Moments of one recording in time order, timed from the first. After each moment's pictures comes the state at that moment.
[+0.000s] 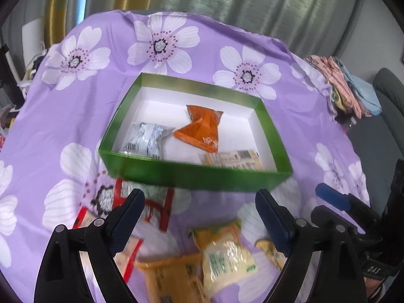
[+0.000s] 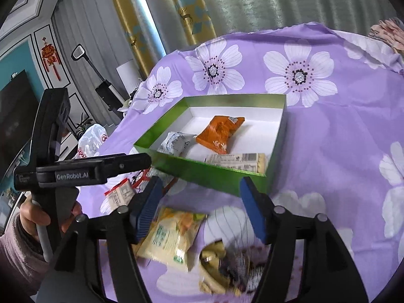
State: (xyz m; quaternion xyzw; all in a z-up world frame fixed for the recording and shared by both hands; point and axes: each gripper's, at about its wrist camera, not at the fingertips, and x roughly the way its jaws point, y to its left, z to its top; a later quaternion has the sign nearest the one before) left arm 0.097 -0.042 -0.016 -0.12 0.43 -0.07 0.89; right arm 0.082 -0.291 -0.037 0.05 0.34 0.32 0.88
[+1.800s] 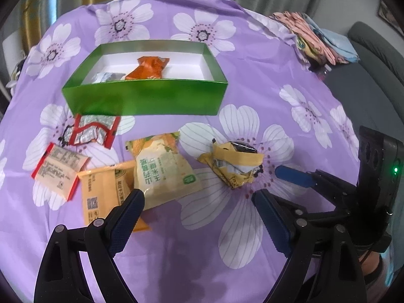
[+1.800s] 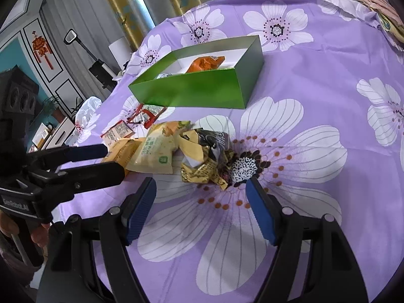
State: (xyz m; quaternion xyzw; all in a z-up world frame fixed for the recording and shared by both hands) left arm 0.006 -0.133 -0.042 -0.05 0.47 -0.12 0.88; right arm 0.017 -0.336 -0.104 0.04 0.41 0.31 0.86
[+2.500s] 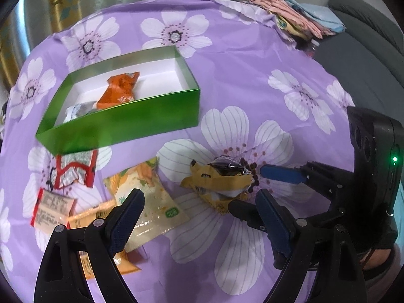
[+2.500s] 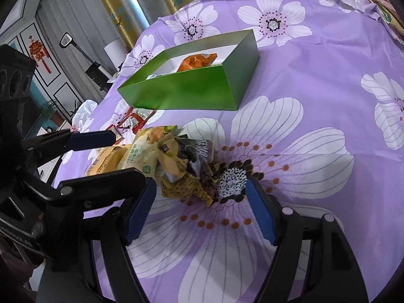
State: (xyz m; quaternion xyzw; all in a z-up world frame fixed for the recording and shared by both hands) left arm 0.038 -0.172 -0.045 0.04 0.46 -0.15 0.87; right arm 0.043 -0.338 -0.117 0.05 0.41 0.30 0.86
